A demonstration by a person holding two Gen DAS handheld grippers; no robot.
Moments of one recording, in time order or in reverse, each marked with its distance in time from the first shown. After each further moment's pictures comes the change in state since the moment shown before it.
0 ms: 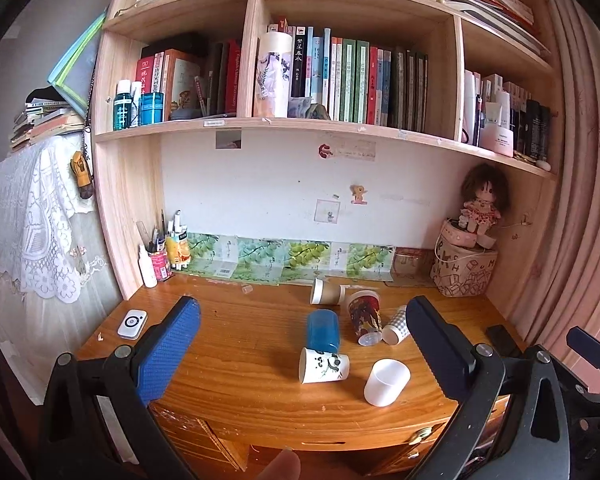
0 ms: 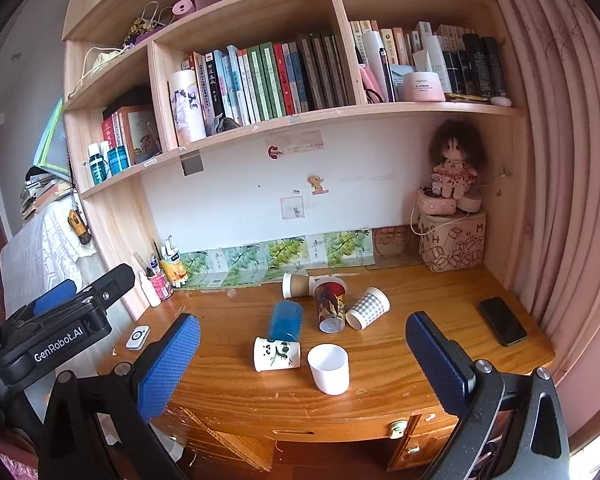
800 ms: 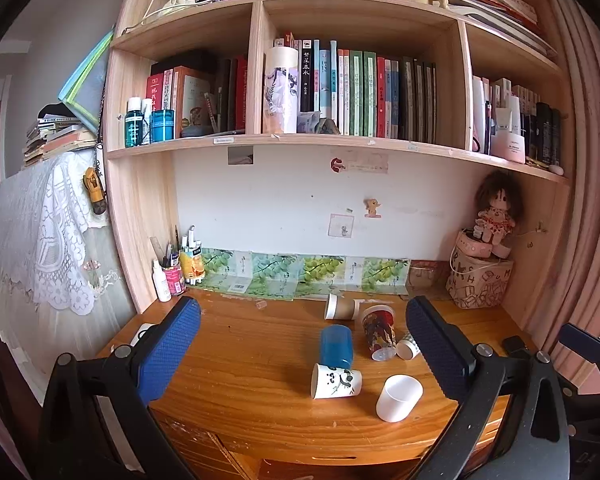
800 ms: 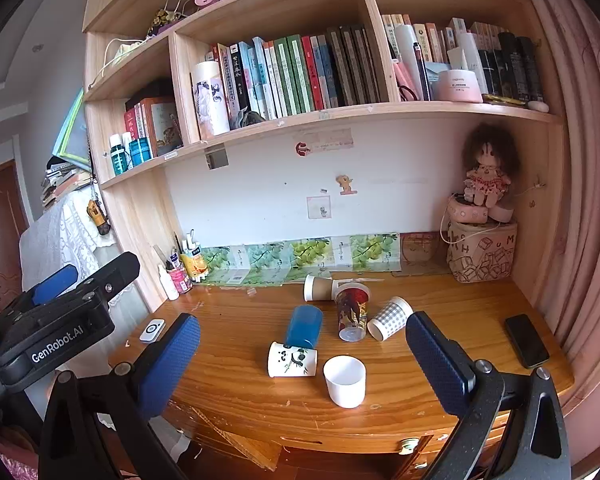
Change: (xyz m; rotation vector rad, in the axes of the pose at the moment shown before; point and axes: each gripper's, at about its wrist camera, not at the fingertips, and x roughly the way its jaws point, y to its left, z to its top) left arm 0.002 -0.008 0.004 0.015 -0.050 0.063; right arm 0.021 -0.002 0.011 -0.043 0.013 0.084
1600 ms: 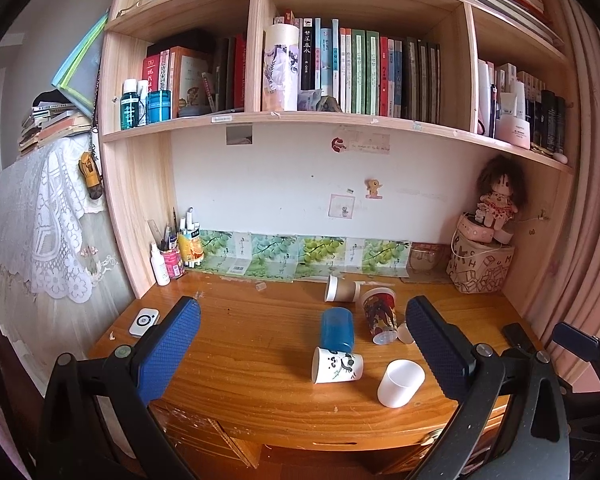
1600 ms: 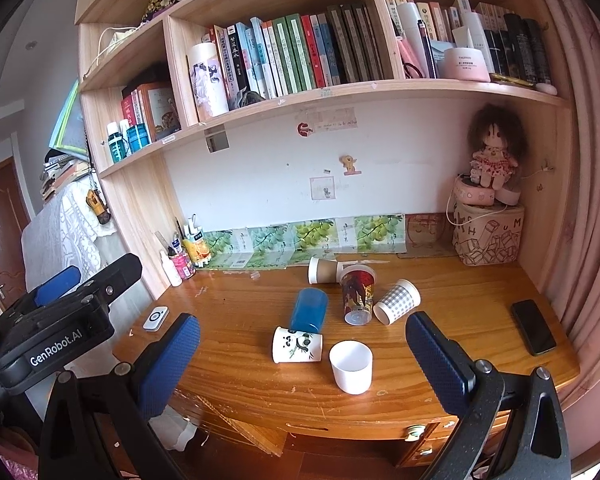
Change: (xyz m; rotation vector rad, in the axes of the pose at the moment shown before) left arm 0.011 0.005 -0.003 0.001 0.075 -0.011; right arm 0.013 0.006 -0.004 0.017 0.072 0.009
